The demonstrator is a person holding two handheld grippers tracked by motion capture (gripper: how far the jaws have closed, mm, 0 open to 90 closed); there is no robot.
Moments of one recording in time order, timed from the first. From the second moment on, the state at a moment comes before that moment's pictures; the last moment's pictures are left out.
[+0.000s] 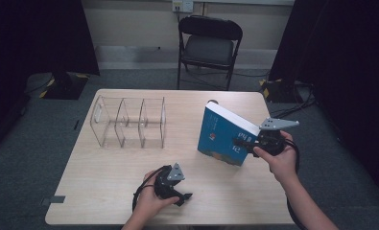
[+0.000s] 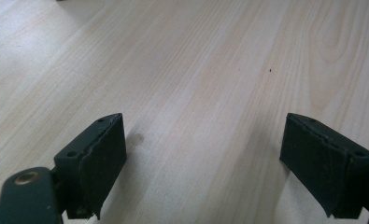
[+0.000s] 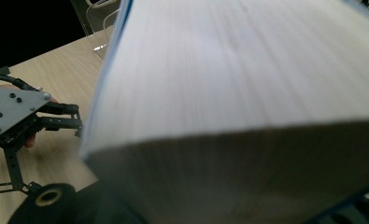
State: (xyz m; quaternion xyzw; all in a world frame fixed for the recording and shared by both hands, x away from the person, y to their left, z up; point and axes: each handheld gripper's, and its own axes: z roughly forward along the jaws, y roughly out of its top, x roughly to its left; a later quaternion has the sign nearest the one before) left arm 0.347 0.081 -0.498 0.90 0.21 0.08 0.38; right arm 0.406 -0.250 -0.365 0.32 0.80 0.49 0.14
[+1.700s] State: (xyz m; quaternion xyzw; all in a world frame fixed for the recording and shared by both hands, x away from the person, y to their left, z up) left arm 0.345 0.078 -0.502 0.90 0.21 0.08 0.38; right arm 0.398 -0.237 -0.358 0.33 0.78 0.51 0.17
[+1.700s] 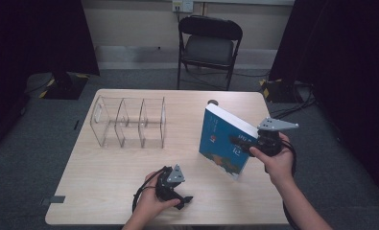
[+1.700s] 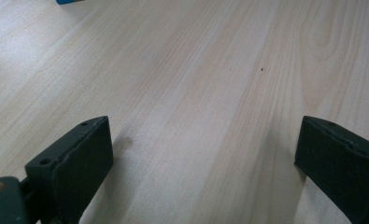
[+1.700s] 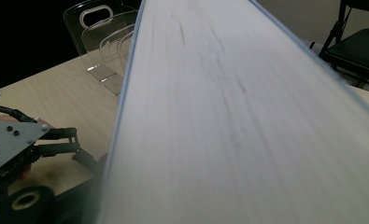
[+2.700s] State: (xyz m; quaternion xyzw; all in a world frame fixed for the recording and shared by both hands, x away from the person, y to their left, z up) left arm 0.345 0.078 -0.501 0.90 0.21 0.08 0.38; right arm 0.407 -0.237 -0.345 0.33 0.83 0.44 0.12
